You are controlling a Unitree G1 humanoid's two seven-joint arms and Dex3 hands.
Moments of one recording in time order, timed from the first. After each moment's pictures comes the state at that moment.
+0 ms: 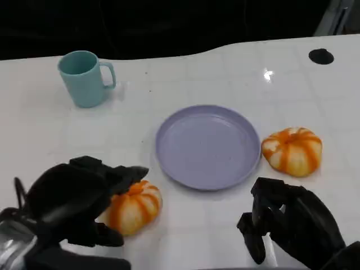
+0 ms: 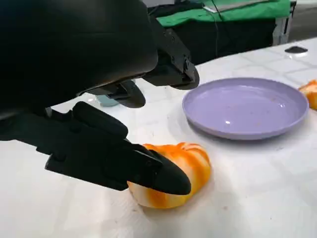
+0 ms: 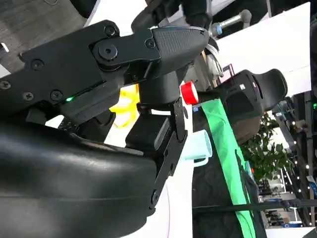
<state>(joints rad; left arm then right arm) 0.02 0.45 -0.14 -0.29 0.84 -0.17 -0.34 0.10 0.00 0.06 -0.04 0.40 0.05 0.53</state>
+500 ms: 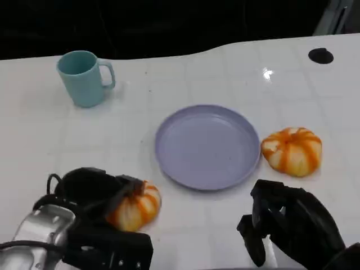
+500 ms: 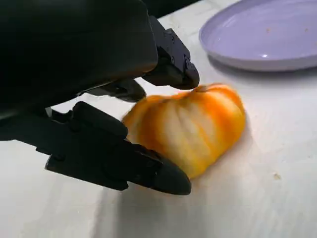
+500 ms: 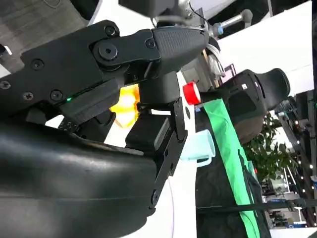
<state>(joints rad) -0.22 0.40 -0.38 0.17 0.97 -0.06 -0.25 0.10 0.00 0.06 -0.04 0.40 0.06 0.54</state>
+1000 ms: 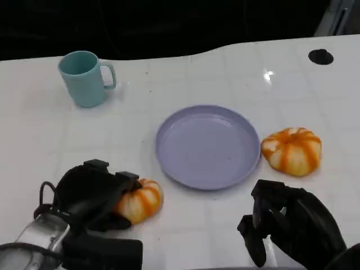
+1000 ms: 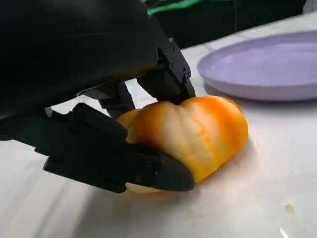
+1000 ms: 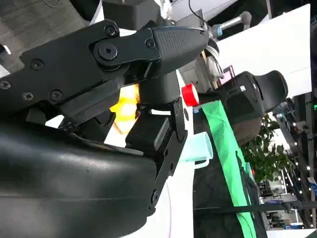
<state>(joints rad) -0.30 0.40 -0.44 0.48 0.92 -0.24 0.25 0.11 -0.01 0.06 -0.05 0.41 0.06 0.54</state>
